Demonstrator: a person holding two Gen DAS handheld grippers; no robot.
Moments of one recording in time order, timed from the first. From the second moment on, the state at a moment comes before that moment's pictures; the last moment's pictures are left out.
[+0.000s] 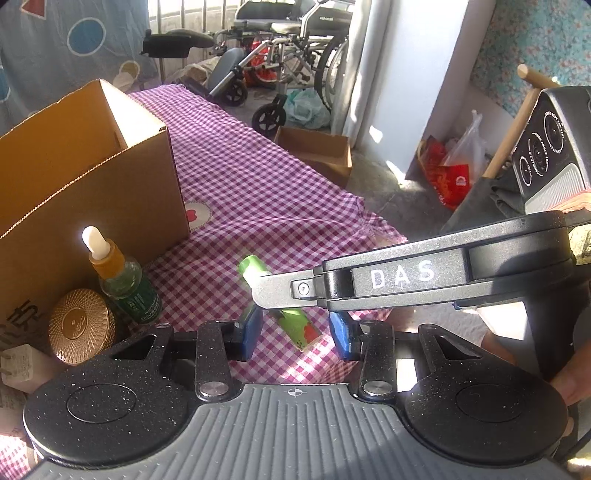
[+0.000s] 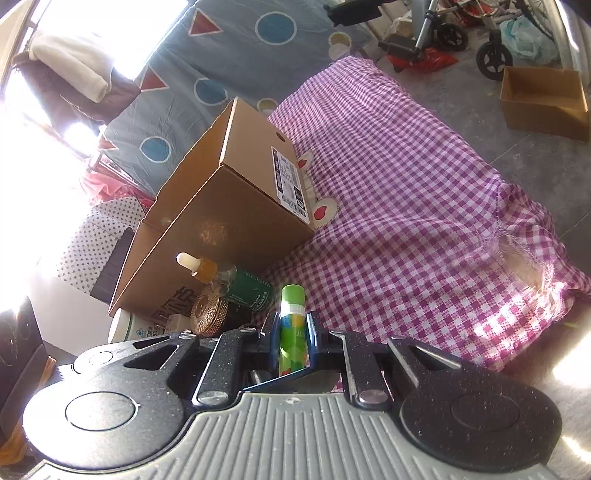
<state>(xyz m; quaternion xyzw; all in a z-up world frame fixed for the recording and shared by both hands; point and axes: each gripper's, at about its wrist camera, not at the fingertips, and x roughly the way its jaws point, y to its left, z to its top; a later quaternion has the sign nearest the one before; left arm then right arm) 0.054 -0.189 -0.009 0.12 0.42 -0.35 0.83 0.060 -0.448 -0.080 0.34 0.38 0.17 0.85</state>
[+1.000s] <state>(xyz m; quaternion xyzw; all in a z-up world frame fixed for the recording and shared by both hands) 0.166 -0.022 0.083 0.01 0.38 -0.16 0.91 0.267 -0.239 0.037 0.21 0.43 0.34 0.81</state>
